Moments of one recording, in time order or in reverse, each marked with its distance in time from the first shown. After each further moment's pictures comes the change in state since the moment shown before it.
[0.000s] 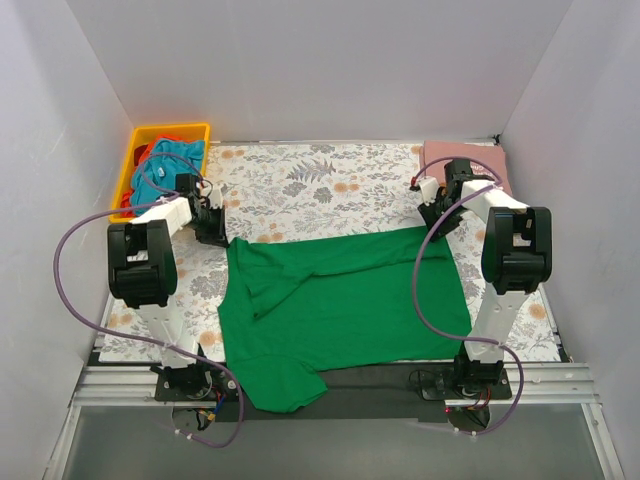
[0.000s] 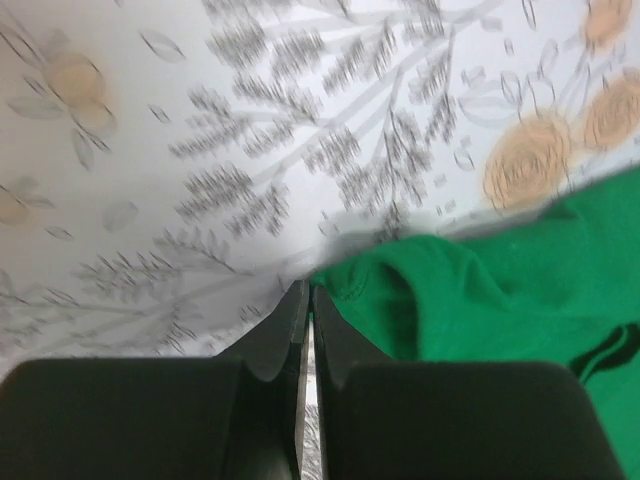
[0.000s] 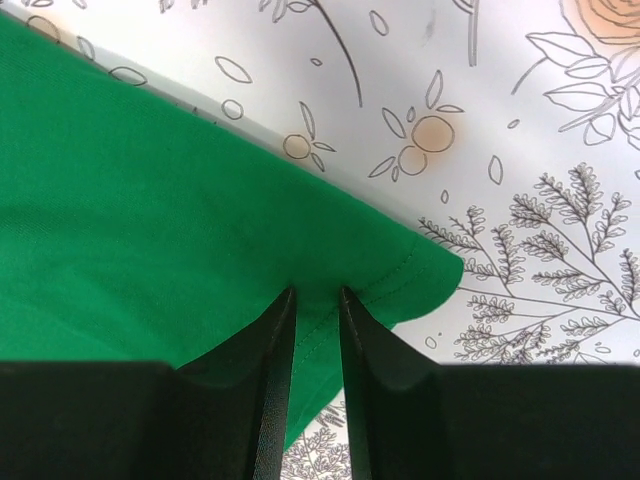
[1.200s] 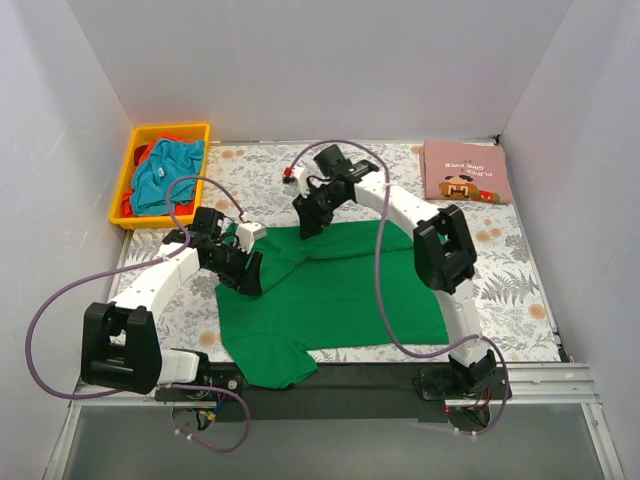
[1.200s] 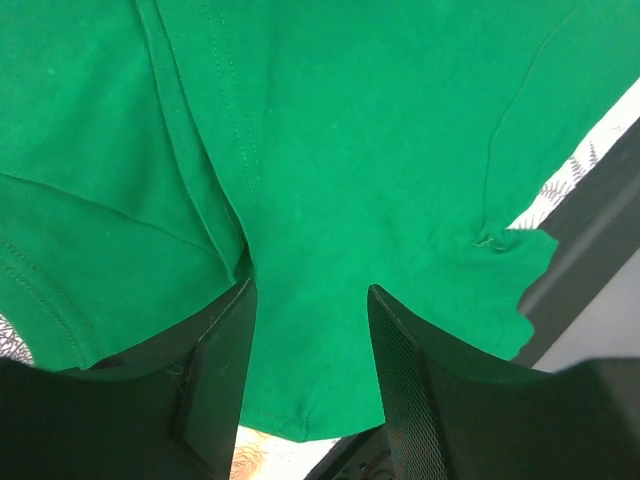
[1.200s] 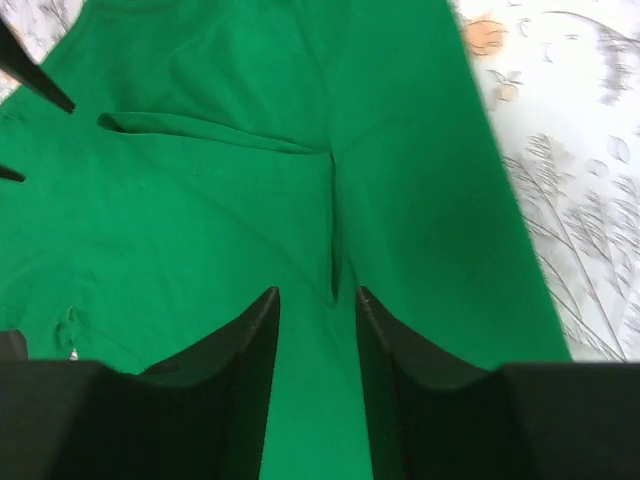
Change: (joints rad) left arm -0.227 -0.518 -0.320 -0.233 0.251 0.215; right arm 0.595 0.184 0.522 -0.058 -0.439 0.284
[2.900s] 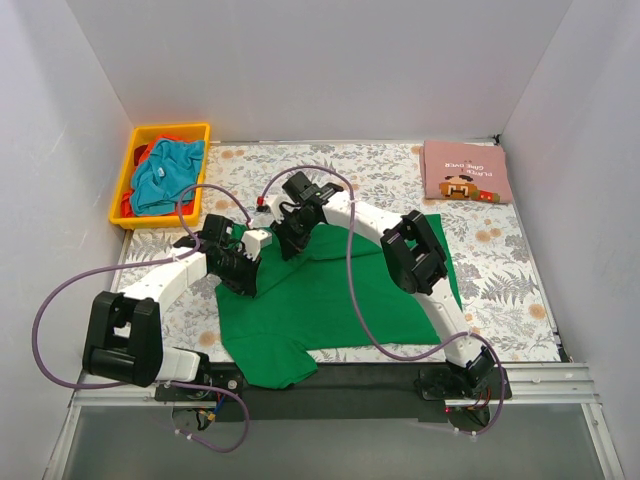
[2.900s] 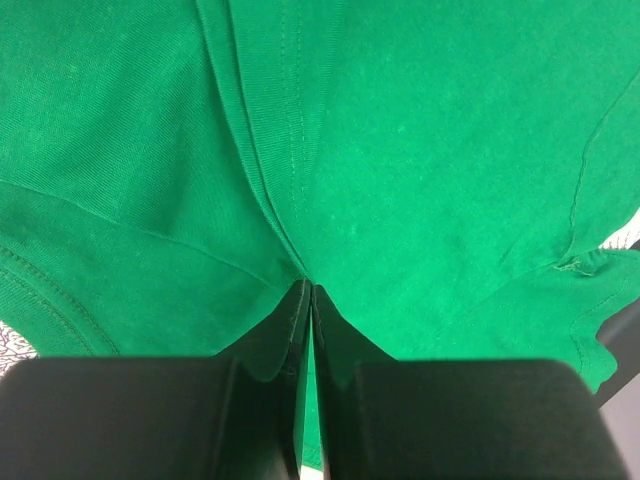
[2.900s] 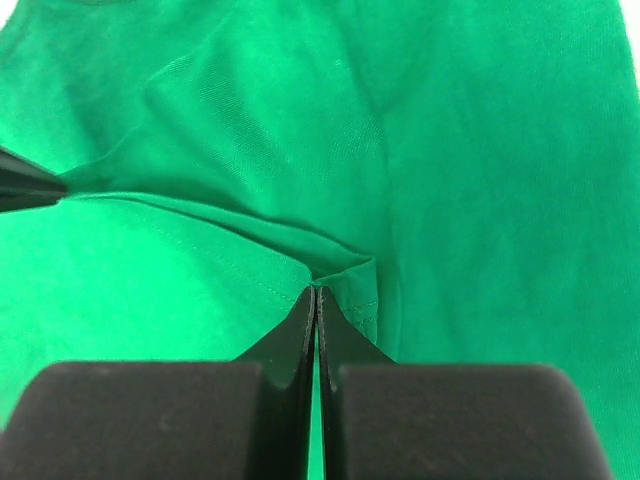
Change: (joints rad) left arm -0.072 0.028 -0.093 0.151 -0.124 0.000; right arm 0.173 0.229 0.099 0.056 0.079 0.079
